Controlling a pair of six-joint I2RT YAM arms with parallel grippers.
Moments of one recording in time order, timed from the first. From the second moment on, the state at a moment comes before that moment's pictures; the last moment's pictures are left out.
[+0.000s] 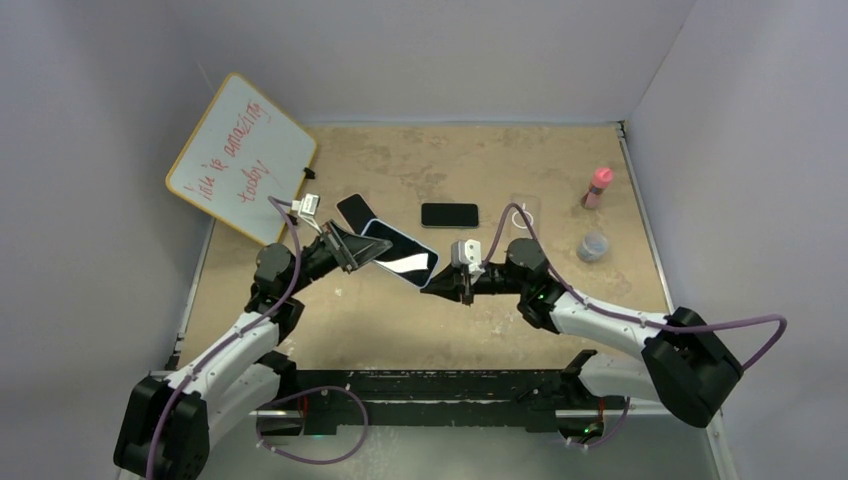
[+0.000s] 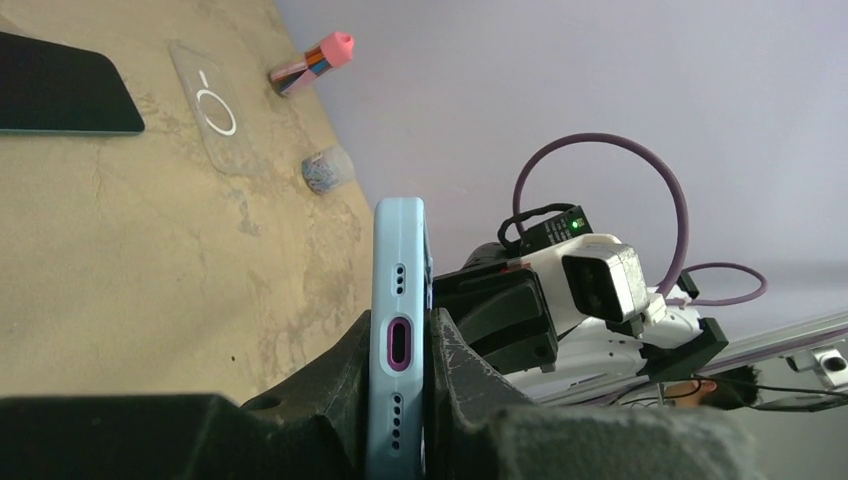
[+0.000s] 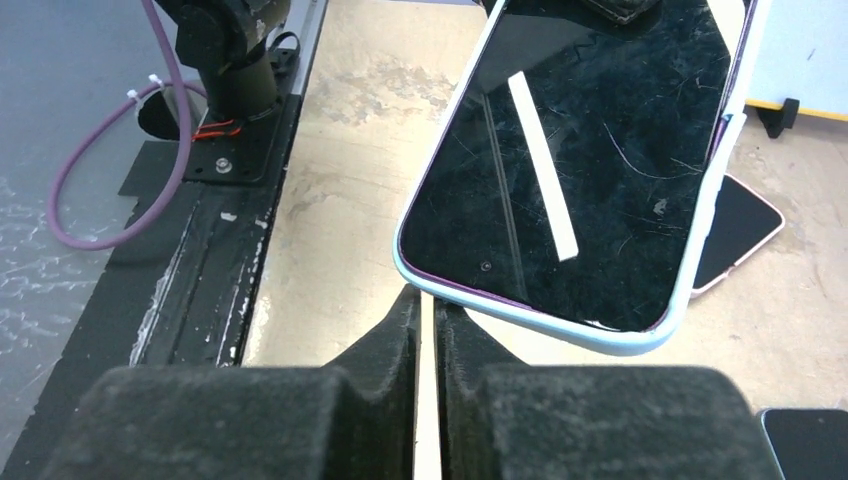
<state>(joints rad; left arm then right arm) -0.34 0.91 0.31 0.73 0.62 -1.17 0.74 1.21 0.48 0.64 -0.85 -0.14</state>
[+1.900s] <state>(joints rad) -0.32 0.78 0.32 0.71 0.63 -1.07 0.74 1.48 0.34 1.37 -0.63 0.94</state>
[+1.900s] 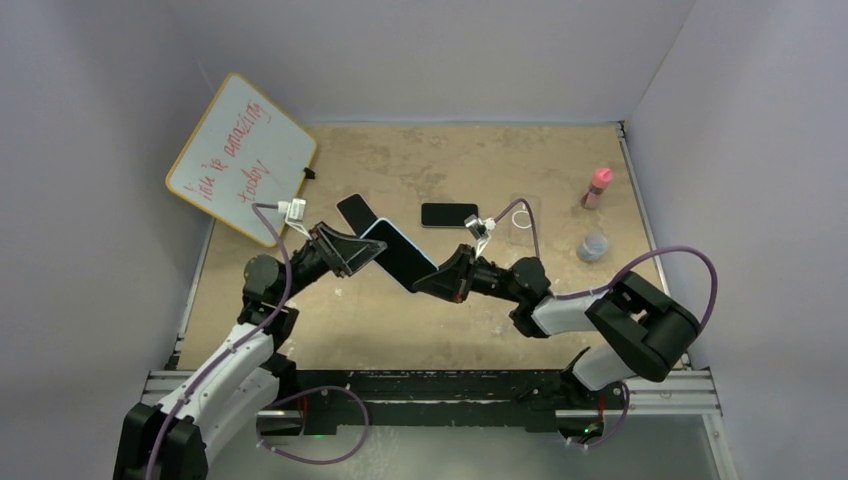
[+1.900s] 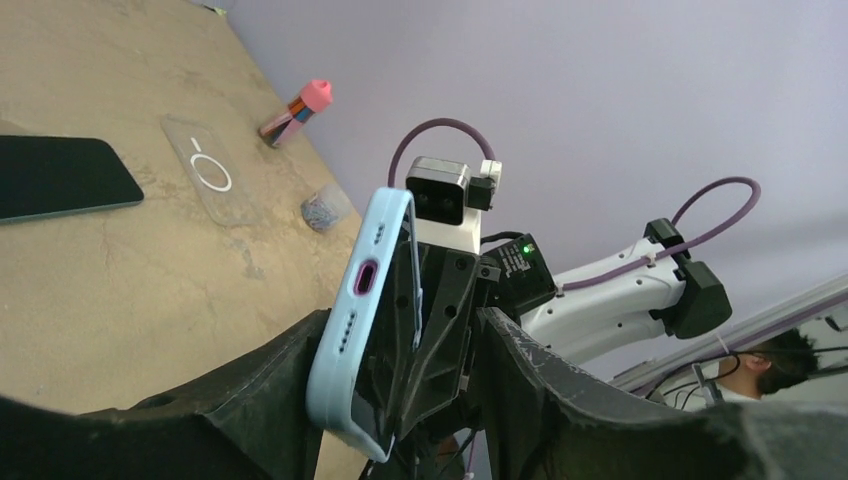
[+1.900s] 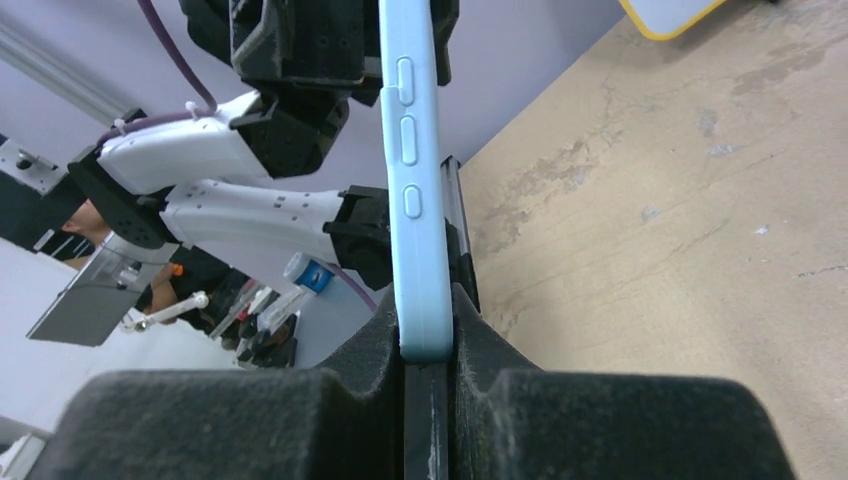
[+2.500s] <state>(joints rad) -0.44 0.89 0.21 0.91 0.42 -1.17 0.76 1.45 0.34 1.34 -0.45 1.02</state>
